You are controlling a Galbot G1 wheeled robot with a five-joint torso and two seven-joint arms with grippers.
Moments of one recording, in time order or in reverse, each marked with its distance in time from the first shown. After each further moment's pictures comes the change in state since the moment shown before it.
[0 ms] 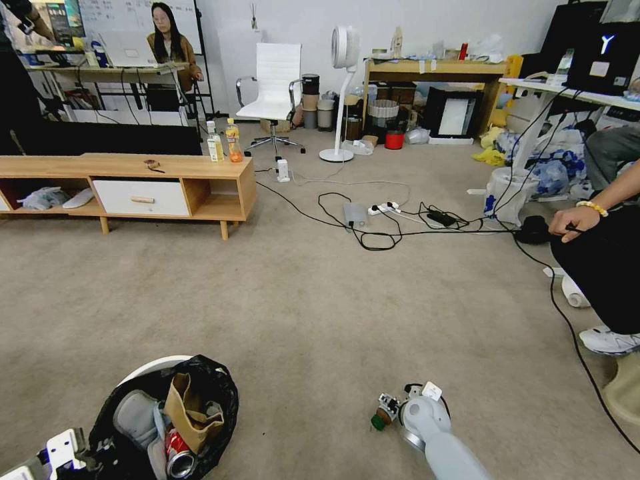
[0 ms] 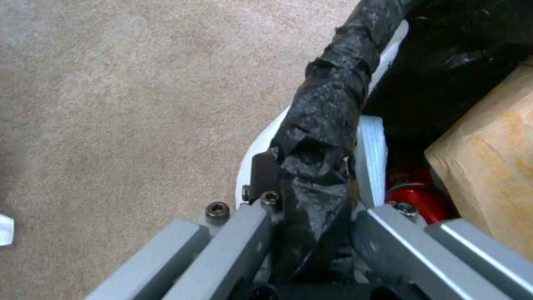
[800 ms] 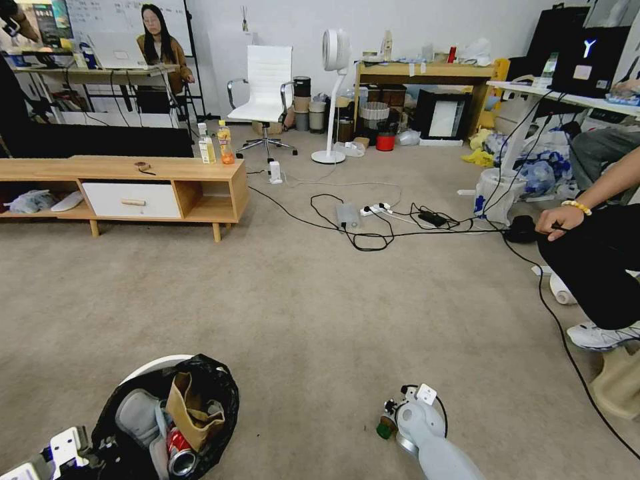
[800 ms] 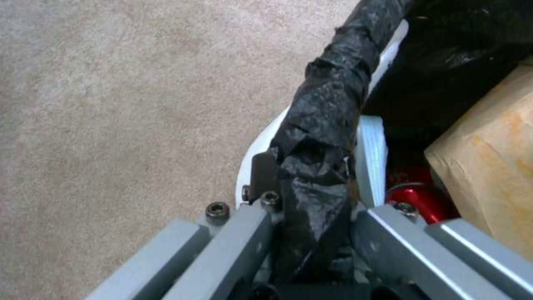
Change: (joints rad) left arm -0.016 0.001 0.006 0.020 0.000 -0.004 0.001; right arm -0.019 0.009 -0.027 -0.003 -0.061 0.017 -0.028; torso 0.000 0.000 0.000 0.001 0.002
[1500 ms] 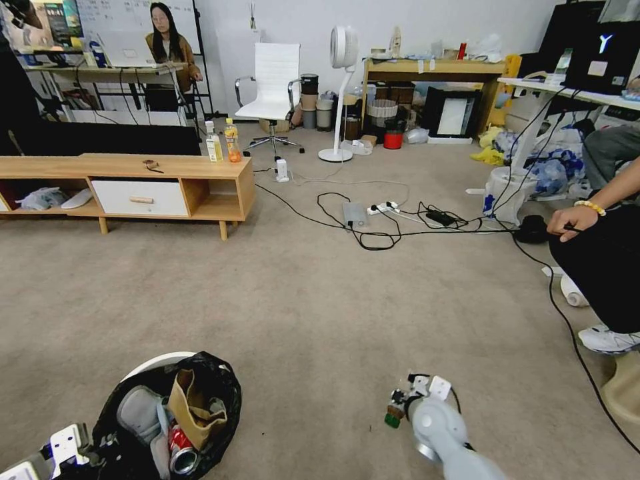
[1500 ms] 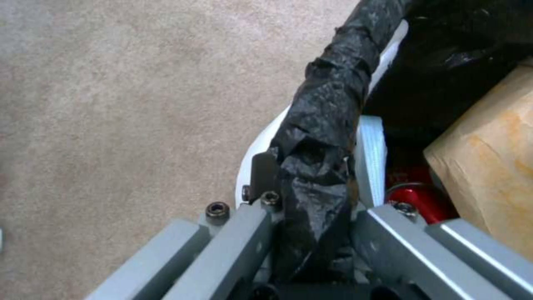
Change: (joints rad) left arm 0.021 0.011 0.004 -0.056 -0.036 0.016 -0.016; right arm -0.143 -0.214 0.001 0.540 0.007 -0.014 0.052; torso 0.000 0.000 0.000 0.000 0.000
